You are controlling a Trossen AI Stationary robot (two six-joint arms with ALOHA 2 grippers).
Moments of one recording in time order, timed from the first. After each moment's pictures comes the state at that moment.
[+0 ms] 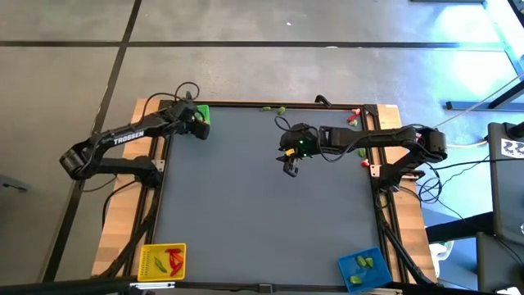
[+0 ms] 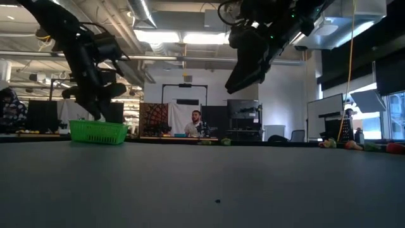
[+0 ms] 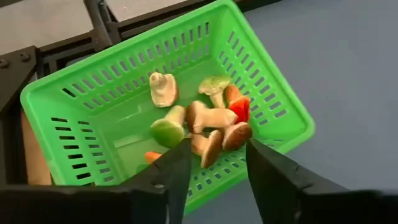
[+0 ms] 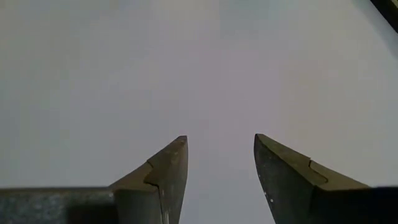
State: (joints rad) left arm 0.83 1.12 0.59 -0.46 -0.29 -0.33; right arm -0.17 1.54 1.05 -0.29 -0.04 0.10
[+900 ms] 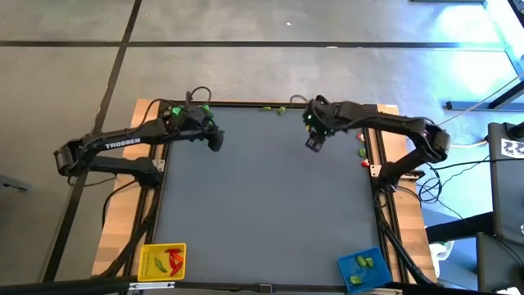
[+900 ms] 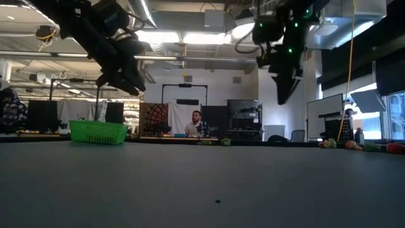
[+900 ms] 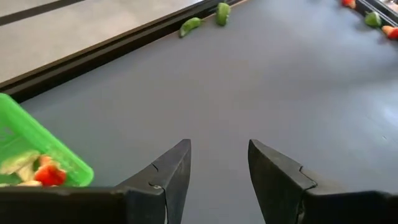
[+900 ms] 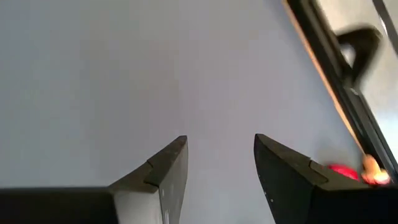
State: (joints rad) left arm 0.53 1.05 0.65 -0.30 -0.09 -0.36; right arm -0.44 1.51 1.20 -0.95 0.23 0.07
